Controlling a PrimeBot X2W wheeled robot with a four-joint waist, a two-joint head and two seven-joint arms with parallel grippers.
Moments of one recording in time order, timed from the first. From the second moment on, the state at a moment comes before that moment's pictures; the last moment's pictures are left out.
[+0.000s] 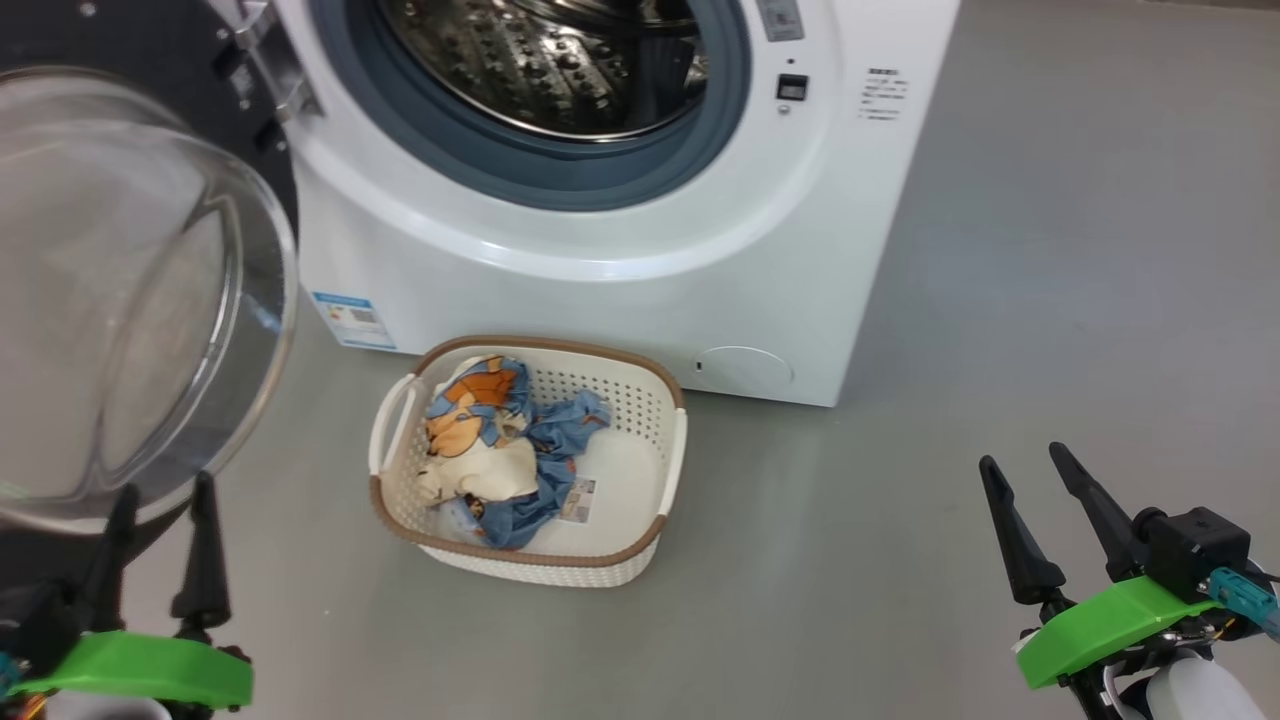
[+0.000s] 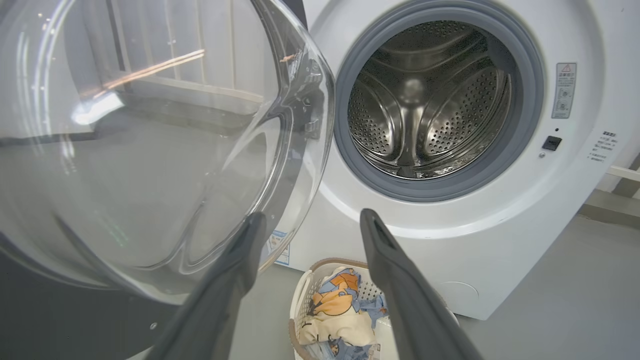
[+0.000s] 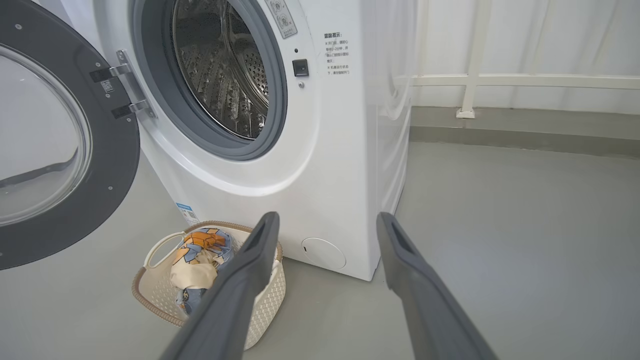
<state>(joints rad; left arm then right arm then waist) -0.18 0.22 0.00 0.36 -0.45 -0.14 -0.25 -0.16 -0.23 0.06 0.29 0.32 0.13 -0.25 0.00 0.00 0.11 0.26</state>
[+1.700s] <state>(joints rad) -0.16 0.31 -0.17 0.23 -0.57 -0.14 -0.25 -0.14 -0.22 -0.01 0.26 0.32 0.13 -0.25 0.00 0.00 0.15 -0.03</state>
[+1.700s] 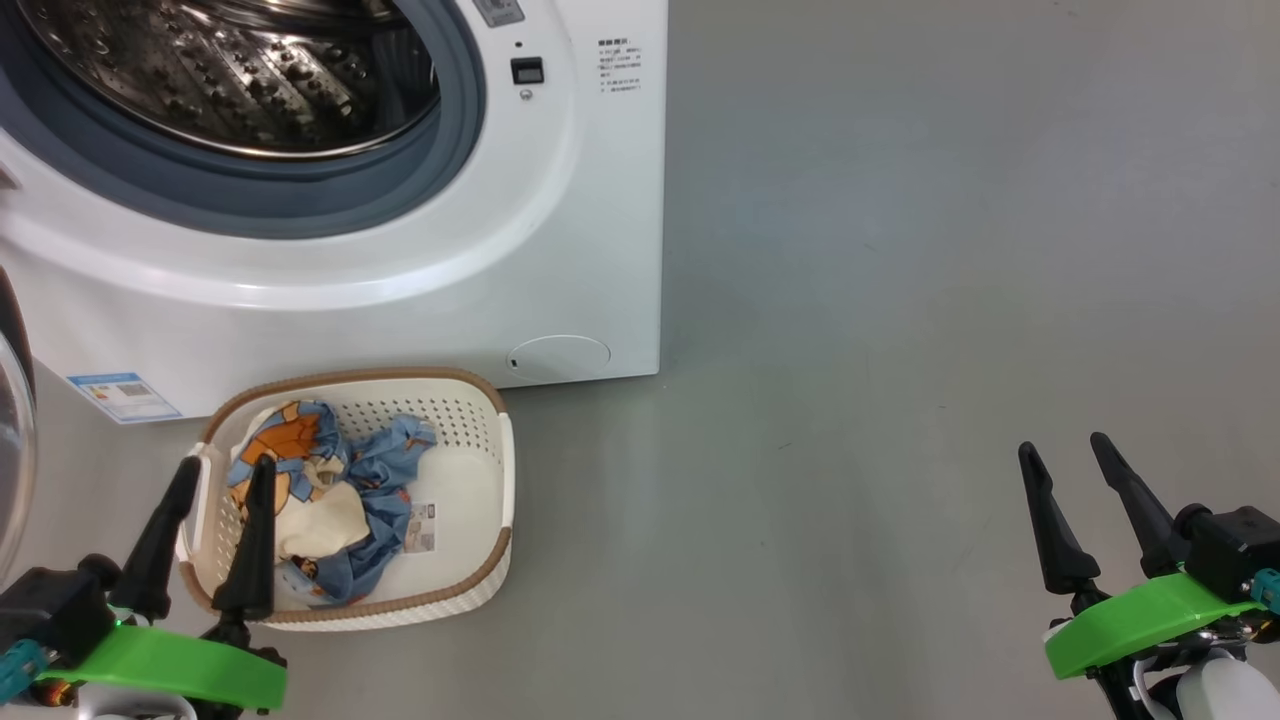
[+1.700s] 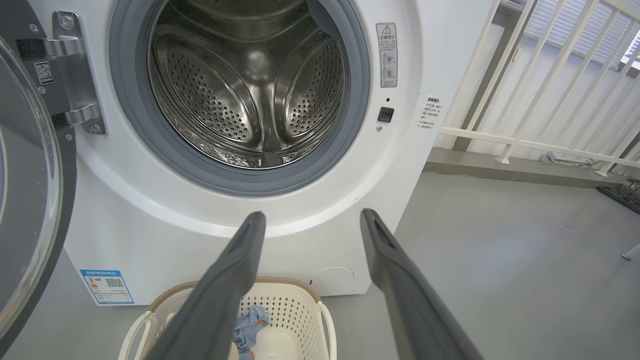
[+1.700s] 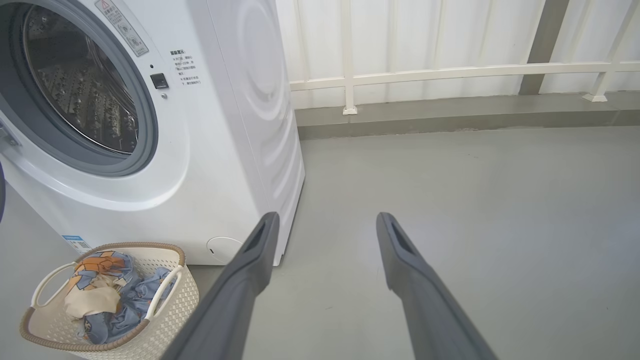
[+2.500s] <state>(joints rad) -0.17 0.31 -0.19 0.22 -0.58 -0.14 -0.25 -0.14 -0.22 0.00 0.26 0.32 0.13 -0.25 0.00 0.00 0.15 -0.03</state>
